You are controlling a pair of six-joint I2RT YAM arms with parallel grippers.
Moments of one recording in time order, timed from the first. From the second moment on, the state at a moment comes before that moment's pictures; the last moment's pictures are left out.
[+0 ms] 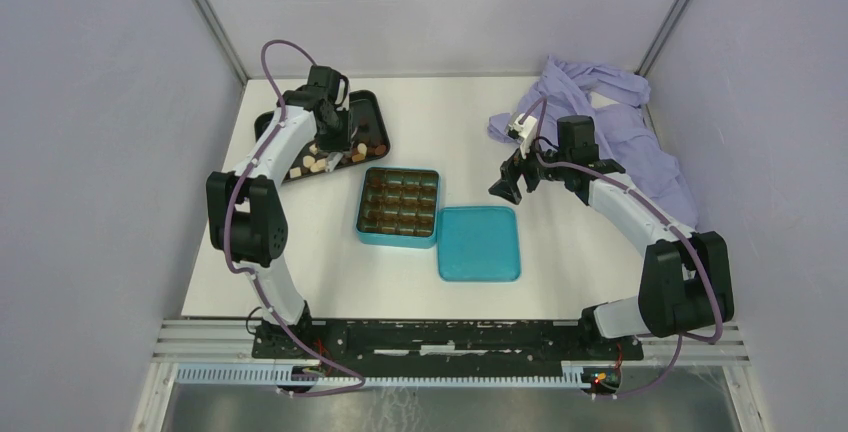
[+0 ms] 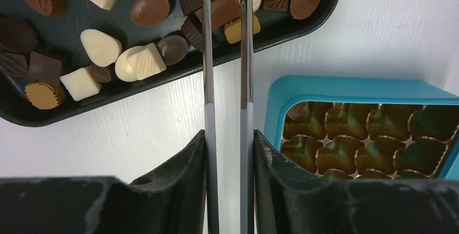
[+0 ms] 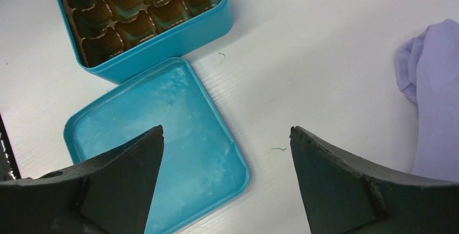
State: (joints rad) left arm -0.17 1.83 1.58 -0.84 -0.03 -0.13; right arm 0.21 1.41 0.92 -0.21 -0.75 -0.42
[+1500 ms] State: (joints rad) left arm -0.16 1.78 1.58 -0.86 -0.09 -0.19; right arm 0.21 1.42 0.92 -0.21 -0.77 -0.42
